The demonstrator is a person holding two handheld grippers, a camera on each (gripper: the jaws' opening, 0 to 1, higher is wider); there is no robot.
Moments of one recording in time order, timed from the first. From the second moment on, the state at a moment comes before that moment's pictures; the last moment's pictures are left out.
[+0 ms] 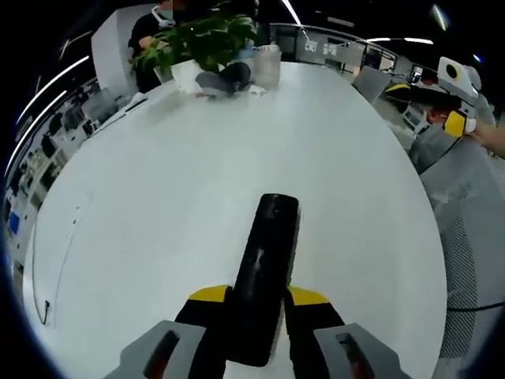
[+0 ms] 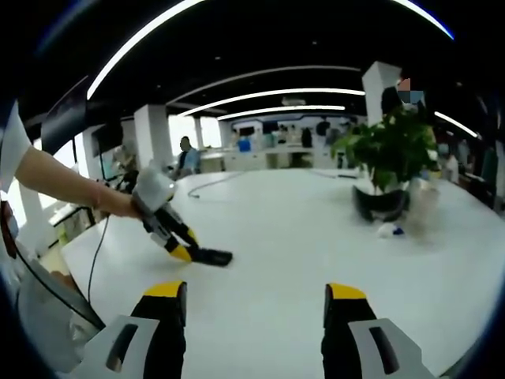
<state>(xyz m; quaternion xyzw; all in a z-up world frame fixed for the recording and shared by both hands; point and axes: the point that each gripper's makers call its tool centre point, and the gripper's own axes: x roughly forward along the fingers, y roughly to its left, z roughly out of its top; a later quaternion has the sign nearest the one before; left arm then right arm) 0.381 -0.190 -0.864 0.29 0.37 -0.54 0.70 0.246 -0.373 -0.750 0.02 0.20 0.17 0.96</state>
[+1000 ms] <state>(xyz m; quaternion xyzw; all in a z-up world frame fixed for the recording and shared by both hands) 0.362 -0.183 -0.863 0.31 0.38 -0.56 0.67 0.247 -0.373 -0.750 0.02 0.20 0.18 0.96</state>
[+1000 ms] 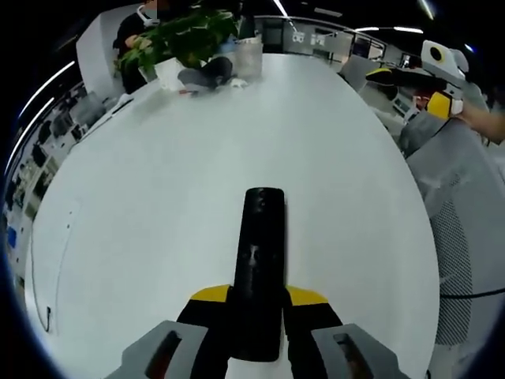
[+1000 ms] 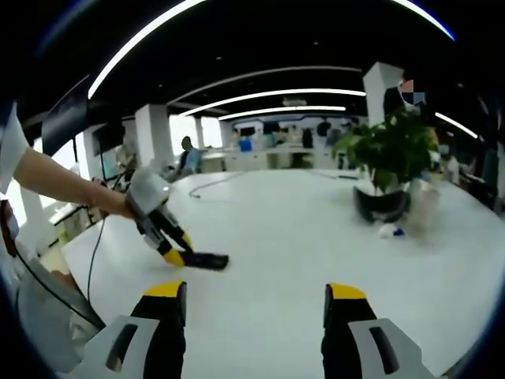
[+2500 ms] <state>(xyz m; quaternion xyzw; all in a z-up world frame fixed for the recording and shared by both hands) 0.337 -0.179 -0.864 0.34 0.39 -0.56 0.65 0.246 -0.371 -0.751 0.01 0.20 0.18 0.96</state>
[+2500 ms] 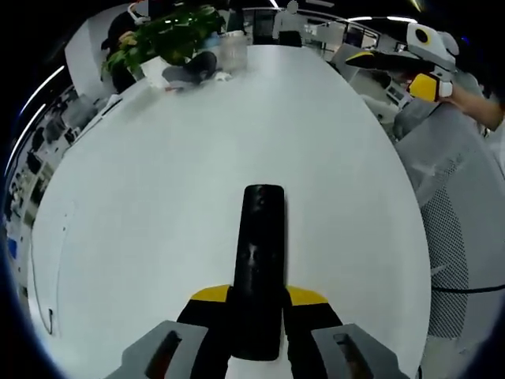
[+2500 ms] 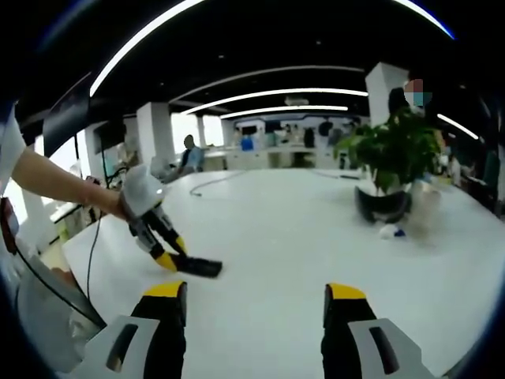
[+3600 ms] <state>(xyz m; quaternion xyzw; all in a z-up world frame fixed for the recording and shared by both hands) 0.320 -0.180 -0.864 0.34 0.38 -0.57 0.65 0.246 -0.372 -0.751 0.01 0.20 0.18 0.96</state>
